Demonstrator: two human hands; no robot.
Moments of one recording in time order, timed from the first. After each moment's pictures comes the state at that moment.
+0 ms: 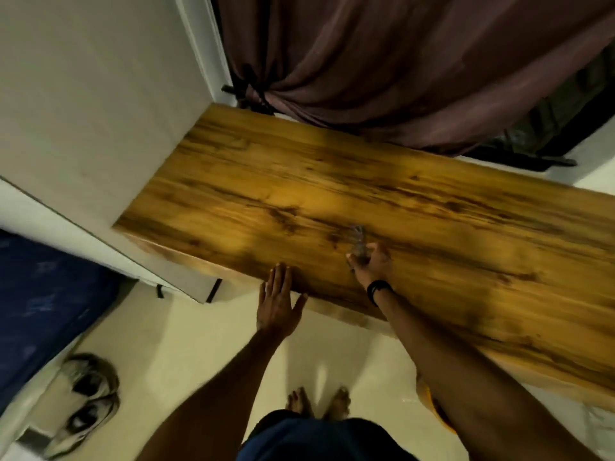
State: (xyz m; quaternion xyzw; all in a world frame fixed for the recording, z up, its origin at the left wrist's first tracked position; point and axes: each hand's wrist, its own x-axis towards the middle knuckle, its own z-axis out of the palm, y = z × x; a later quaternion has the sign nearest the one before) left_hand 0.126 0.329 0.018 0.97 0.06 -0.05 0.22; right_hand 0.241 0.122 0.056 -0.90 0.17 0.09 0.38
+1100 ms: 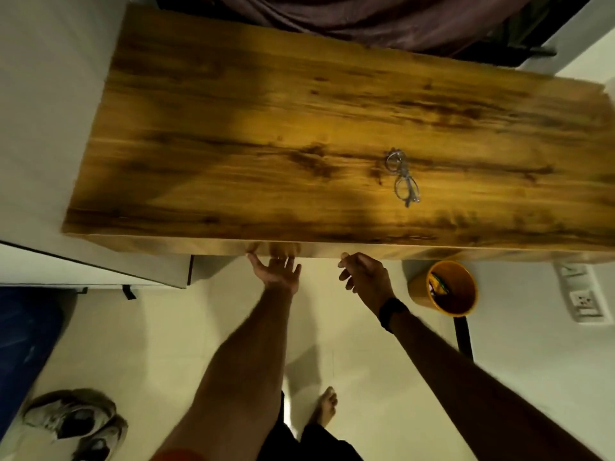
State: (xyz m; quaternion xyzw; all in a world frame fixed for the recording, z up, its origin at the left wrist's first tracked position) left_hand 0.170 0.461 -0.090 0.15 0.43 -0.19 0.87; right_hand 0.106 0.305 0.024 -0.80 0.27 0.11 0.52
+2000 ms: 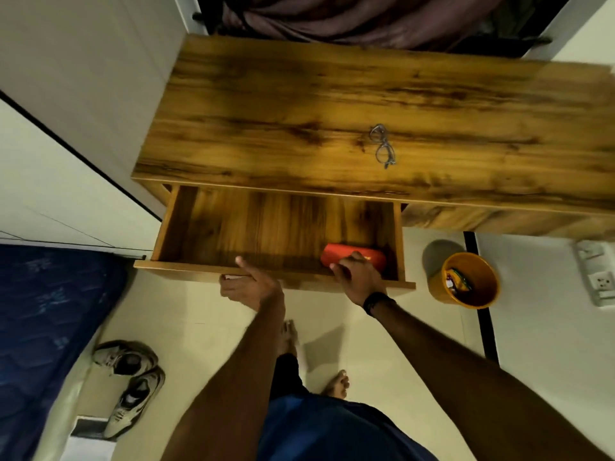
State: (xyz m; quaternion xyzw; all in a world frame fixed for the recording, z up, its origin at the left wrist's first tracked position) left_hand -0.010 0.467 0.016 0.66 0.54 0.14 0.51; right_hand -0.031 0.274 0.019 -0.96 0.03 0.12 0.25
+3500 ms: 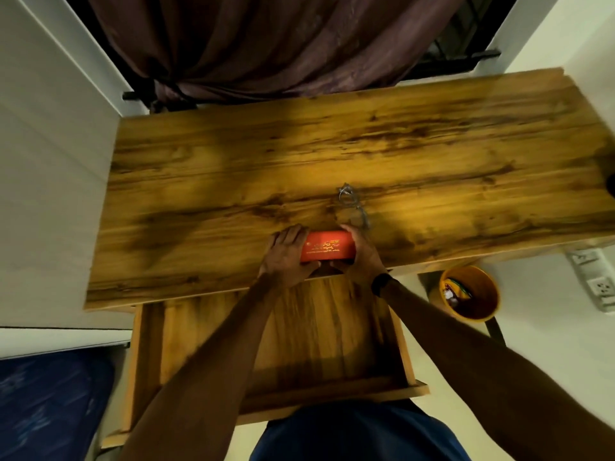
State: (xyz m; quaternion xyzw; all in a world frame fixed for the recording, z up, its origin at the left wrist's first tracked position) left_hand 0.240 0.392 0.065 0.95 -0.27 -0.12 0.11; right_hand 0.178 0.195 0.042 -0.90 0.09 0.05 0.43
